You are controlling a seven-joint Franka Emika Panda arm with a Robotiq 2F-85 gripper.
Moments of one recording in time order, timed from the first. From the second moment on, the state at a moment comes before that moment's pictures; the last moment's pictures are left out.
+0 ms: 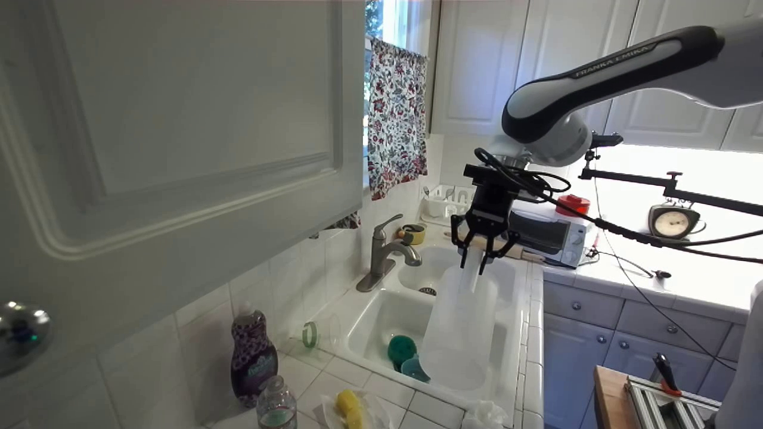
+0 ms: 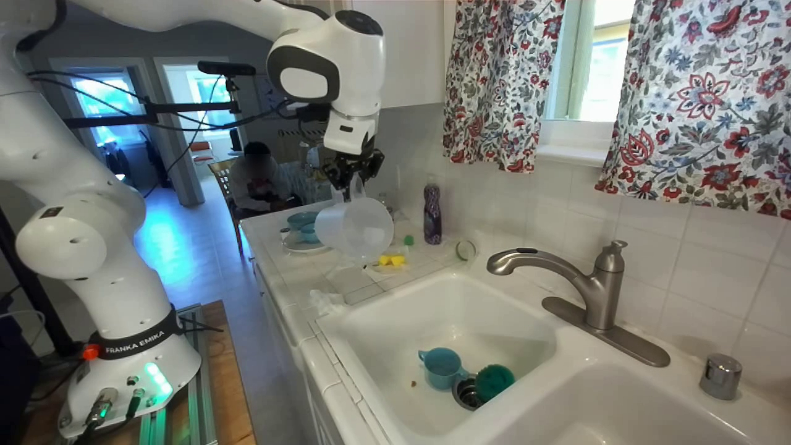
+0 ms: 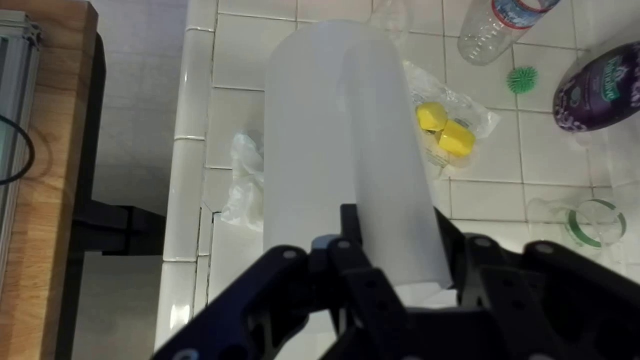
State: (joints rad) arm -0.17 -0.28 -0.18 -2.33 0.50 1.94 0.99
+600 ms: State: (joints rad) arm -0.19 -0.08 -0.24 -2.12 0.59 1.78 0.99
